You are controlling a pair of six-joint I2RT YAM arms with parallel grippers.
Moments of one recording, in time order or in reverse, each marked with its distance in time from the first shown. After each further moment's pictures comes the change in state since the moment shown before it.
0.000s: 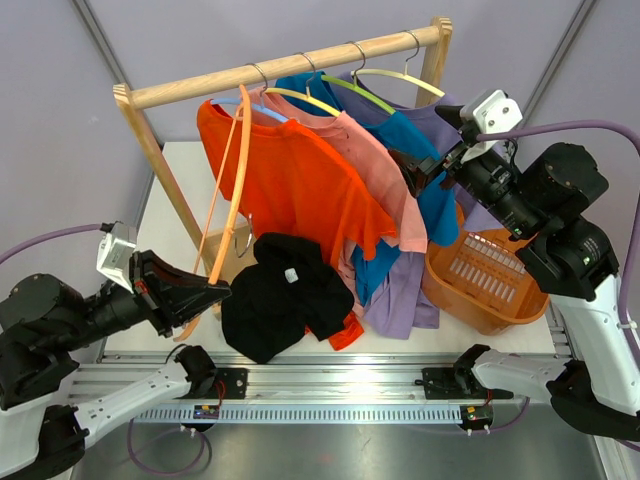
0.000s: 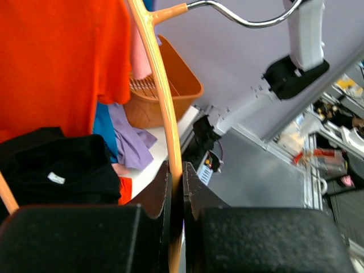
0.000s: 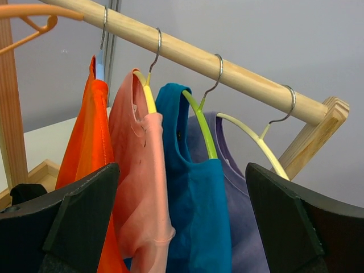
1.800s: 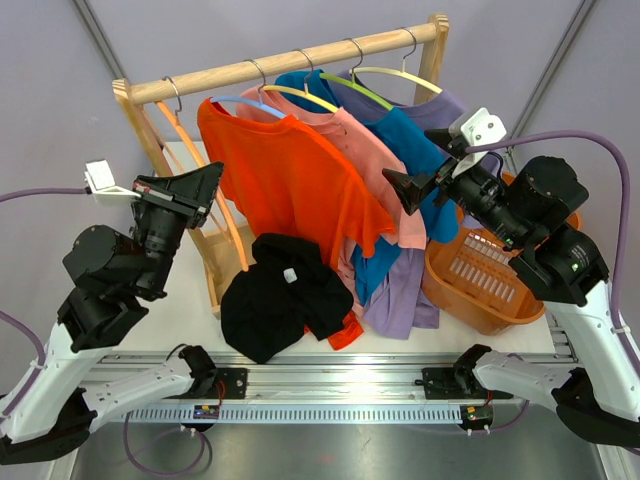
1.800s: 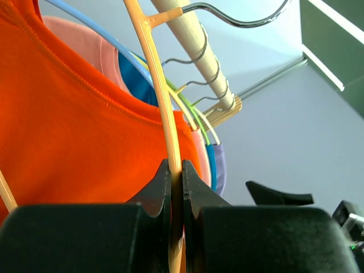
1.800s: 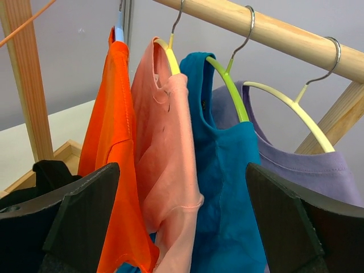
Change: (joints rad) left arm -0.001 0.217 -0.080 0.537 -0.898 -0.486; right arm 0.000 -0.059 -0.144 0.000 -0.020 0.075
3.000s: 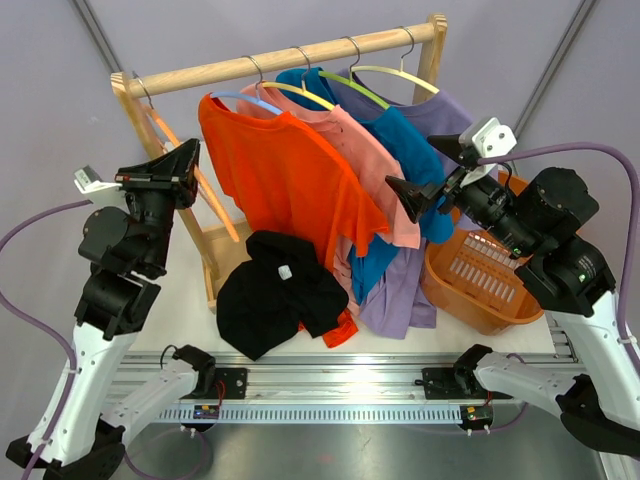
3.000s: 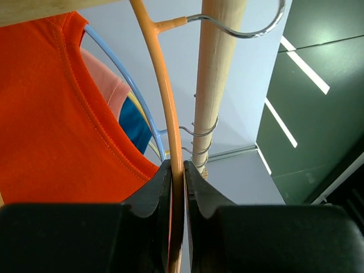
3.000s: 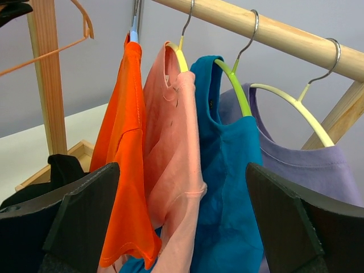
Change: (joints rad) left arm 0.433 0.027 -0.091 0.079 0.224 -0.504; right arm 0.000 -0.056 -0.045 0.023 -0.037 0.018
